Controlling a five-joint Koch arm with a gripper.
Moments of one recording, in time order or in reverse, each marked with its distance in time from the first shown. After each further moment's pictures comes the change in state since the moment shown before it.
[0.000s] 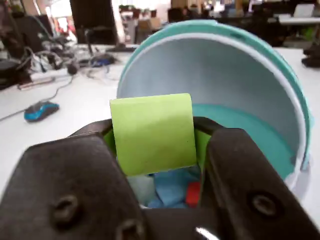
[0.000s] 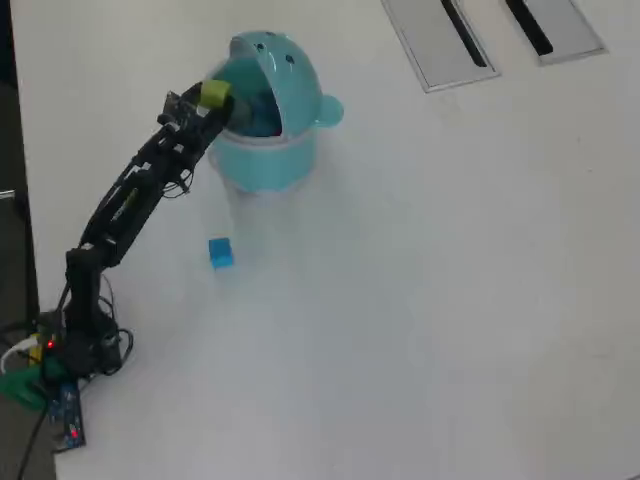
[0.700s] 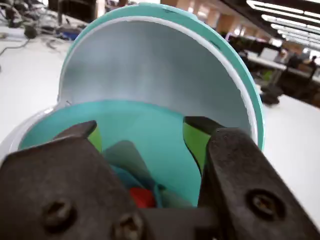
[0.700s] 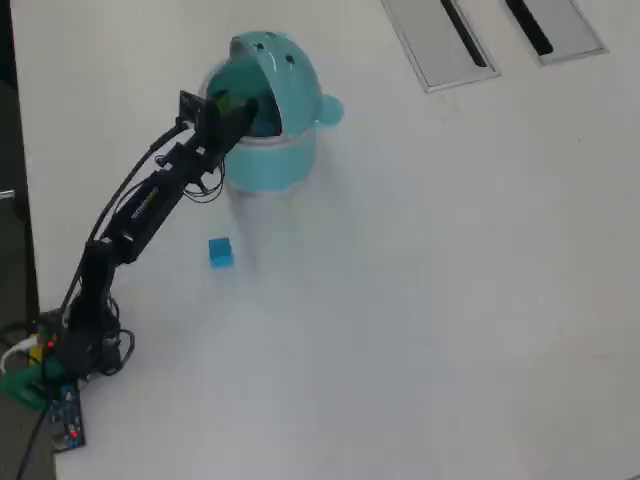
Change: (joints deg) arm 4.3 -8.2 -8.5 -0.2 -18.5
